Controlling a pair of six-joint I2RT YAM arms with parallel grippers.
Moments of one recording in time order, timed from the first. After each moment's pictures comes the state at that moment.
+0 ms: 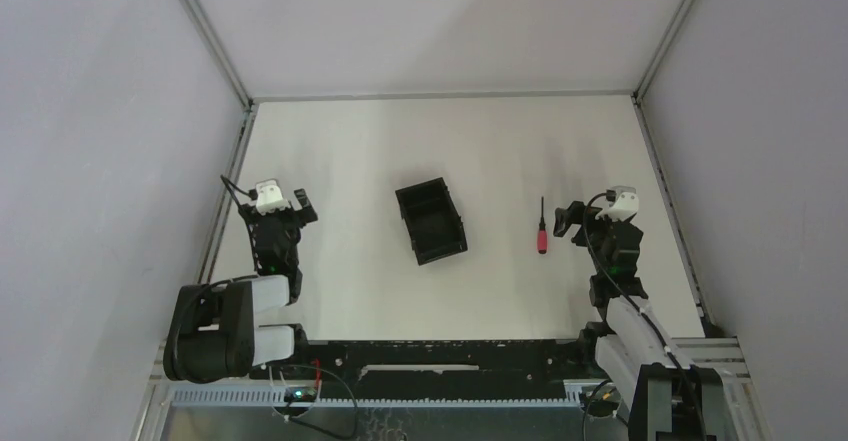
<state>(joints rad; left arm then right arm) 0.05 1.27 0.16 1.03 -0.22 -0.04 -0.08 0.85 0.15 0.42 -0.11 0.22</state>
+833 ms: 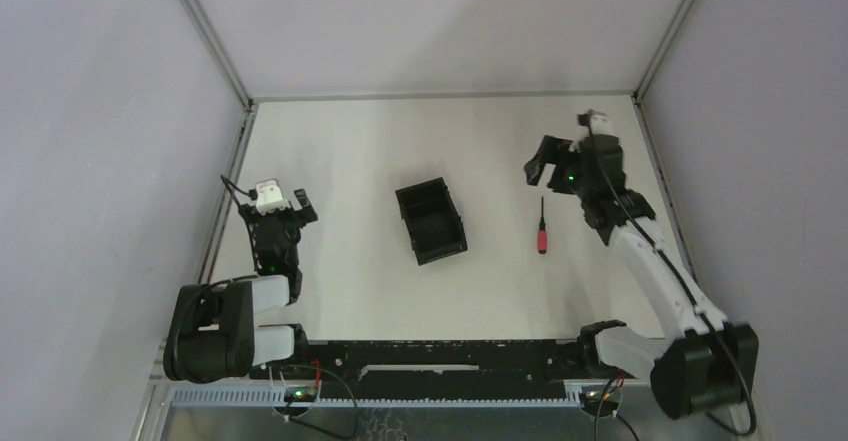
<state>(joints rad) 0.05 1.27 0.16 1.03 -0.22 -0.04 0.13 1.03 0.84 -0.24 -0.06 0.34</state>
